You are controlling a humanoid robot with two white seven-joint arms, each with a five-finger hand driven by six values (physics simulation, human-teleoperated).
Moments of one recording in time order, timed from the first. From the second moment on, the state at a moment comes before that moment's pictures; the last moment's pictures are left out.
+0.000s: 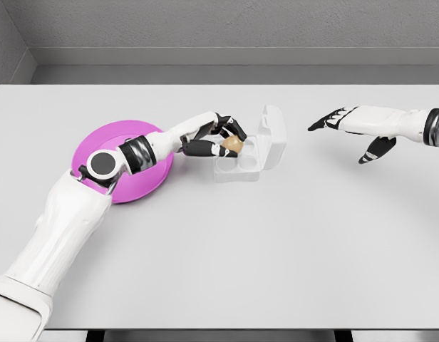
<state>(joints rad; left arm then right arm) -0.60 0.19 -0.51 -1.11 0.15 -0.20 -0.61 -0.78 -0.80 0.72 -1.19 0.26 -0.61 0.61</state>
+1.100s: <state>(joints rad) -0.56 0.22 -0.51 -1.16 0.18 -0.22 -0.61 -0.78 -0.81 0.72 -1.21 0.26 -0.61 0.61</state>
